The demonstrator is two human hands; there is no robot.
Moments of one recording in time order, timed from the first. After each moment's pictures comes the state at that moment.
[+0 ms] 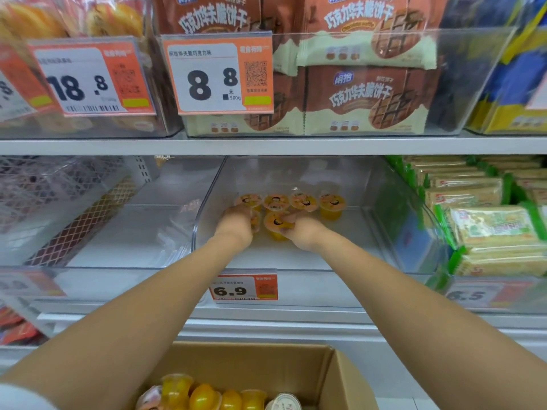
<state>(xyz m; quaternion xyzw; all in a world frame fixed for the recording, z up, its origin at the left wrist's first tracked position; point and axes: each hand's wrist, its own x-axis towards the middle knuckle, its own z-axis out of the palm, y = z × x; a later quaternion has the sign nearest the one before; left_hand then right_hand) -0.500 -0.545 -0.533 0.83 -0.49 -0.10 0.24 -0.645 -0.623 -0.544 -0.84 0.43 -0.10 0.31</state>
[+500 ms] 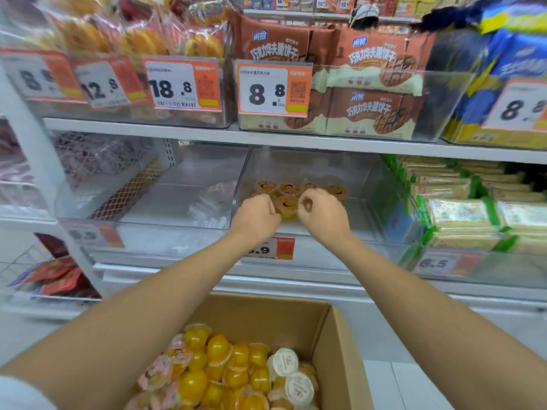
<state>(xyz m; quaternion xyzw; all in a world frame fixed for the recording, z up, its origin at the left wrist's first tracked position) -0.560 -0.430 -0.476 0.79 -0.52 -0.09 0.32 -0.687 -0.518 -0.488 -0.85 0.43 -0.29 0.10</state>
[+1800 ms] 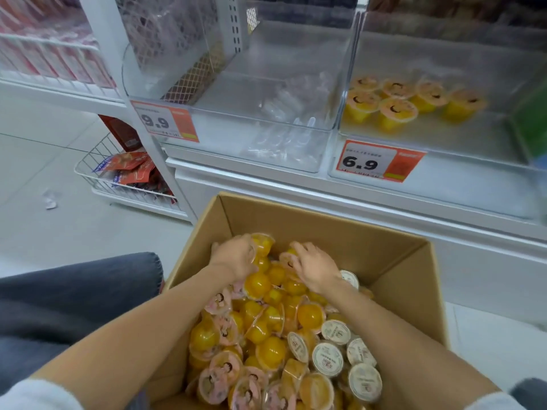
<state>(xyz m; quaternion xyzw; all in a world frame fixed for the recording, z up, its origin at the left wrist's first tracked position) -0.458 -0.243 -0.701 0.86 -0.45 -0.23 0.00 -0.626 -0.368 -0.760 -0.93 0.30 0.03 0.19</state>
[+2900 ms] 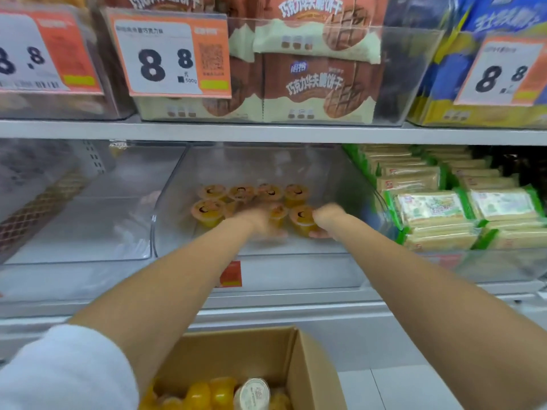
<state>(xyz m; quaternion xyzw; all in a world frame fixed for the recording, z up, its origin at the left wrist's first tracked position) -0.579 -0.583 -0.531 0.72 -0.67 -0.16 0.06 -0.745 -0.639 -0.523 -0.59 0.60 -0.21 0.50</state>
